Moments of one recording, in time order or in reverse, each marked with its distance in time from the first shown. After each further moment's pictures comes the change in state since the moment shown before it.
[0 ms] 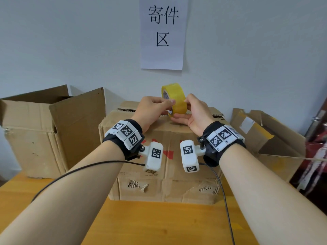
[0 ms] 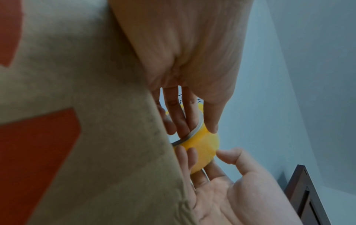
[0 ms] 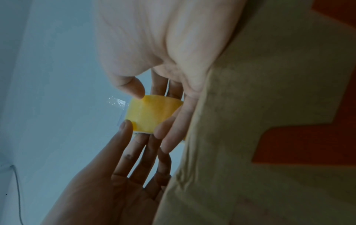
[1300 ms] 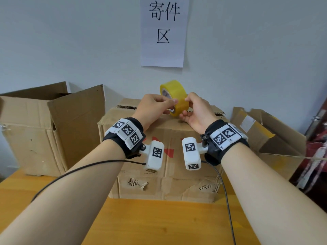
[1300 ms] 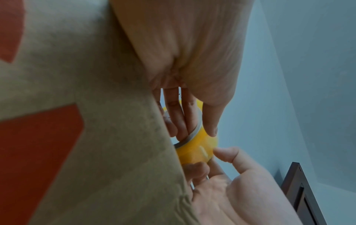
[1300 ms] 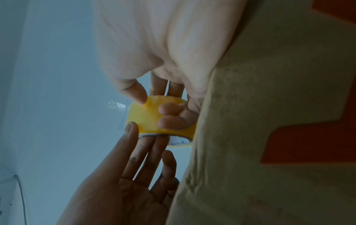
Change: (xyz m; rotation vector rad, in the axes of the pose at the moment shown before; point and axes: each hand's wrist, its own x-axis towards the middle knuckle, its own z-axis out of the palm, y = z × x) left_hand 0.001 -0.004 0.000 0.109 -0.014 0.017; right_hand 0.004 0.002 -0.002 -0.005 0.065 0.014
